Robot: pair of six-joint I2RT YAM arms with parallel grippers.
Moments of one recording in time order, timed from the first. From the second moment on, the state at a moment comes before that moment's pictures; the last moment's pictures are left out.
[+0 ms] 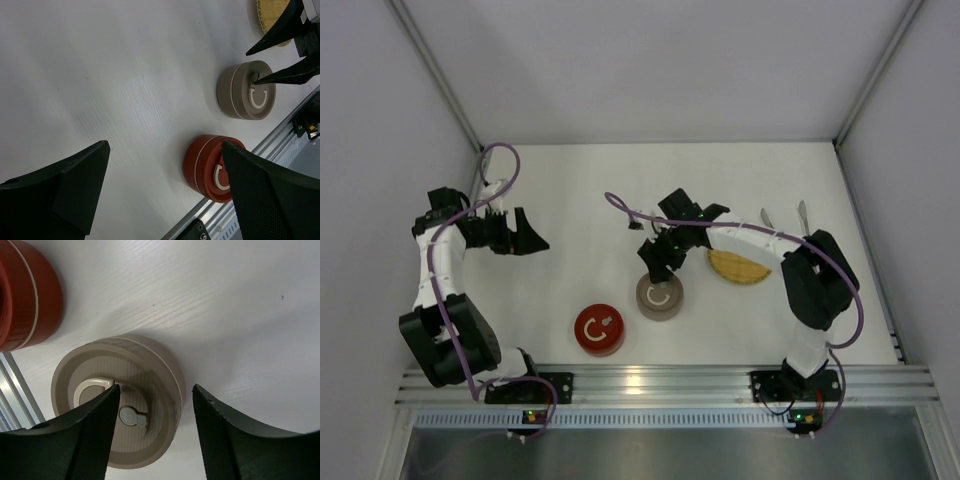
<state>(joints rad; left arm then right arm) 0.40 1.40 1.16 -0.96 0.93 0.44 0.71 1.79 1.30 -0.58 -0.44 -0.27</state>
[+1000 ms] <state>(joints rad) 0.39 1.40 1.16 -0.97 0.89 0.43 0.68 1.58 1.10 -0.62 -0.56 -0.30</state>
